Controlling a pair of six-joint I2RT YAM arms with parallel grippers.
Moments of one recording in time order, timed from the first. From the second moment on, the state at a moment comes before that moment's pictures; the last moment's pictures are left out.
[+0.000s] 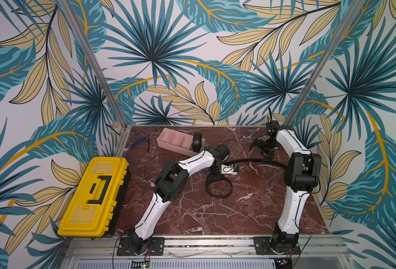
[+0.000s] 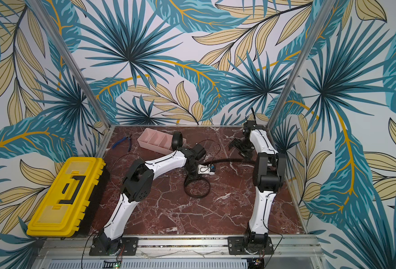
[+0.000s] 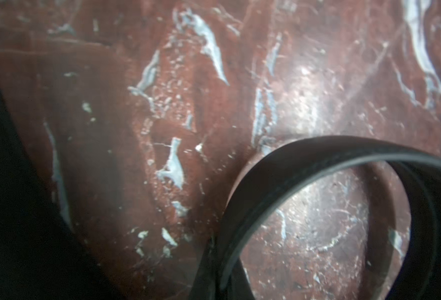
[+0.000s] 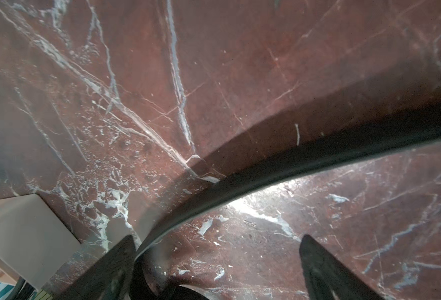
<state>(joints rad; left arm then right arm) -0.76 2.34 1.94 -0.93 0.27 0.68 -0.09 2.13 1.84 -1.13 -0.22 0.64</state>
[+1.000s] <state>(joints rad) -0.76 2.46 2.15 -1.07 0.15 0.06 -0.13 2.19 1.71 -1.00 -0.10 0.75</state>
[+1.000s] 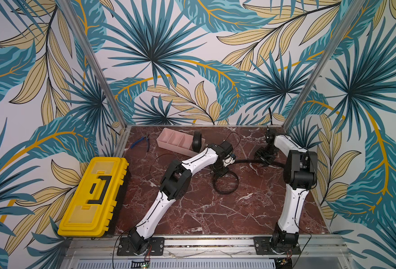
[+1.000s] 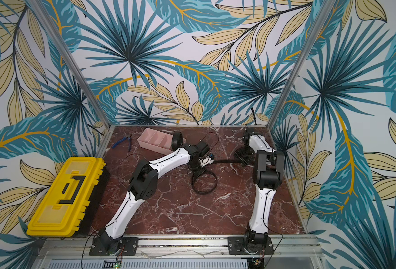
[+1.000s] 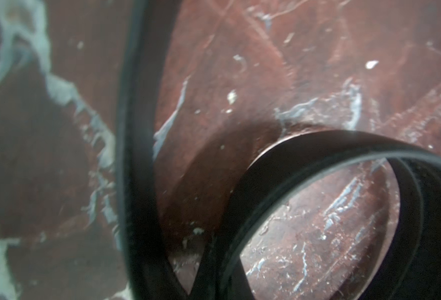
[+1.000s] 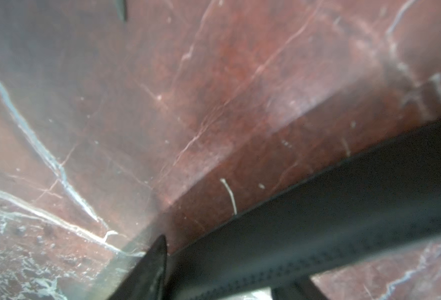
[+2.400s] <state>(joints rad) -0.63 2.04 1.53 -1.07 -0.04 -1.86 -0.05 1.77 1.06 -0.76 -0.16 0.86</state>
